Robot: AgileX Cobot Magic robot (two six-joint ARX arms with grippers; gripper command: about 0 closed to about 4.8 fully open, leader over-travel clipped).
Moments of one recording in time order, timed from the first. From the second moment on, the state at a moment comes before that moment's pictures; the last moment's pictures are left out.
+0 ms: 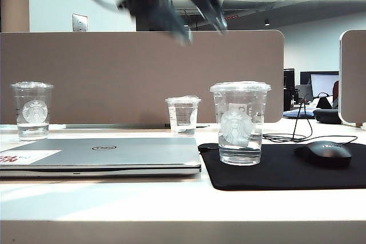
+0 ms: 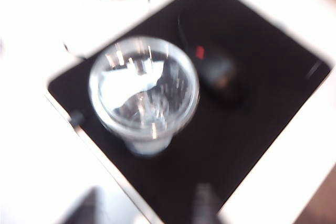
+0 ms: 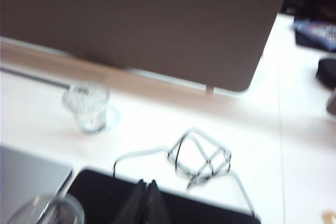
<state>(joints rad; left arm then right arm) -0.84 1.42 1.21 -0.36 -0.02 -0.08 0.06 1.07 1.27 -0.45 -0.15 -0.13</state>
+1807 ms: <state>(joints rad) -0.82 0.01 0.22 -0.30 -0.32 -0.02 0.23 0.02 0.37 -0.48 -0.11 -0.03</state>
